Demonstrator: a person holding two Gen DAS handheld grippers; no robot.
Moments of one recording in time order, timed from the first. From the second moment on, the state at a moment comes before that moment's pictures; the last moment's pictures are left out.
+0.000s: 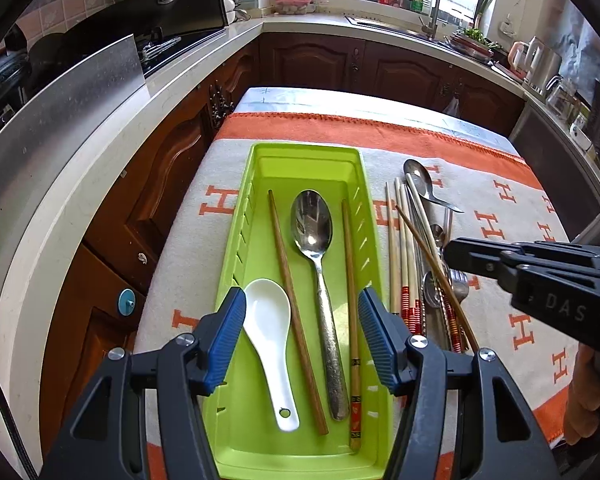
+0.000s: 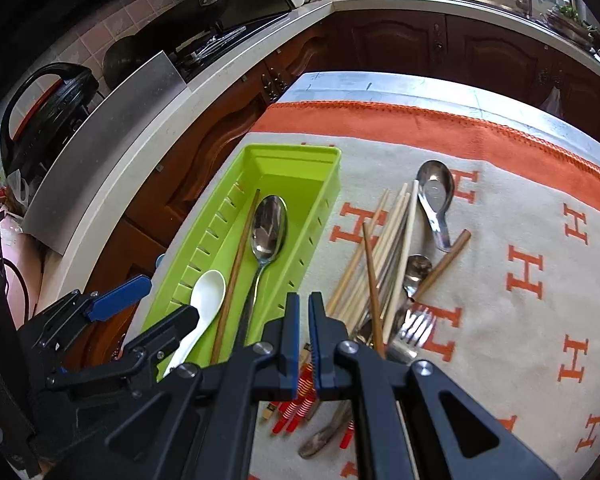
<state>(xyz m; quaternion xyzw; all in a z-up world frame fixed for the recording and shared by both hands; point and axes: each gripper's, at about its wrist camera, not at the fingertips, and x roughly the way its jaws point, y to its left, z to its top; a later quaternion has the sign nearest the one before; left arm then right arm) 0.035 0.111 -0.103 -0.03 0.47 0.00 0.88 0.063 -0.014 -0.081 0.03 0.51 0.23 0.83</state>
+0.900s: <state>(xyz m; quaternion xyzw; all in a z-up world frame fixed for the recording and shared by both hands) 0.035 0.048 -0.091 -0.07 0.47 -0.11 0.87 0.020 -0.125 -0.064 0.04 0.47 0.17 0.87</state>
